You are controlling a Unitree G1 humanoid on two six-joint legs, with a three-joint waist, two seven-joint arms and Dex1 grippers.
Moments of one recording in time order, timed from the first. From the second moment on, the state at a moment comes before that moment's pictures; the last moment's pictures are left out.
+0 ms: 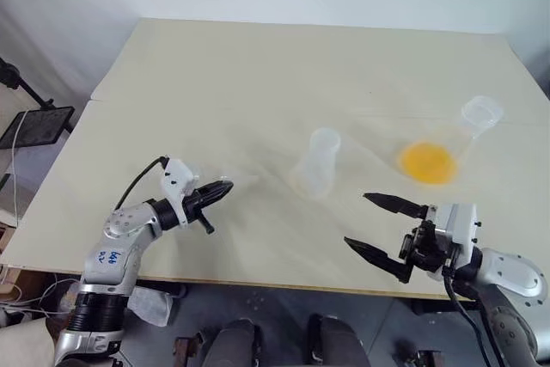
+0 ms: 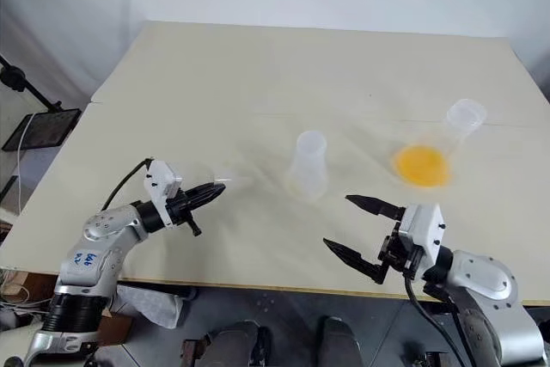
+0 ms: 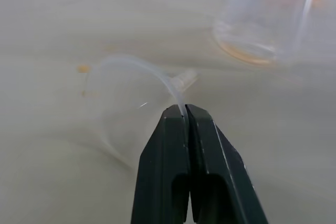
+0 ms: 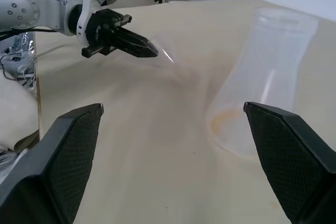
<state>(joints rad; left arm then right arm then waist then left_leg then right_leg) -0.26 0.53 0.07 -0.02 -0.37 0.30 -0.79 0.18 -0.63 -0.21 -0.52 0.60 0.14 0.94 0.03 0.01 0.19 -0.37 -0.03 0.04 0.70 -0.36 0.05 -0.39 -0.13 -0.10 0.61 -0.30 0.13</state>
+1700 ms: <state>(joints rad) -1.48 0.41 -0.22 1.01 0.03 -0.48 -1.43 0.46 -0.41 -0.36 -0.70 0.54 0.02 0.62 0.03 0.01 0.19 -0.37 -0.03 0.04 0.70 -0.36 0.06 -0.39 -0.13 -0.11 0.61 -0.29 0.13</state>
